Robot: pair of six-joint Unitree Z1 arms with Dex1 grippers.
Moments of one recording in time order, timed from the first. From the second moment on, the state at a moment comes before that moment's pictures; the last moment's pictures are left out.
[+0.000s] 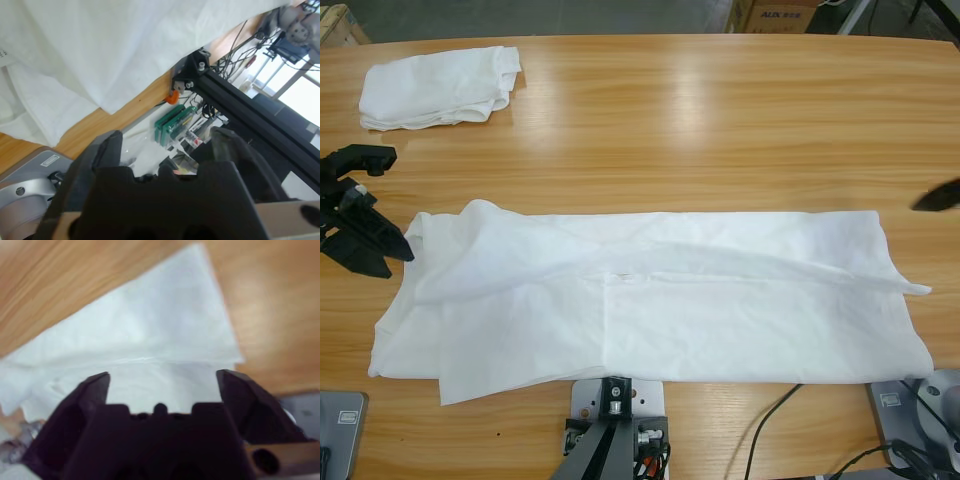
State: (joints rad) arm 0 -0.16 1.87 -1.25 1.40 -0.73 0.09; arm 1 0.01 1.32 -0.91 0.94 0.27 0.54
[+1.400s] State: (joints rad) arm 0 -0.23 1.63 -1.10 1.12 -0.68 -0.06; arm 1 0.61 1.75 -0.76 0.25 0.32 0.60
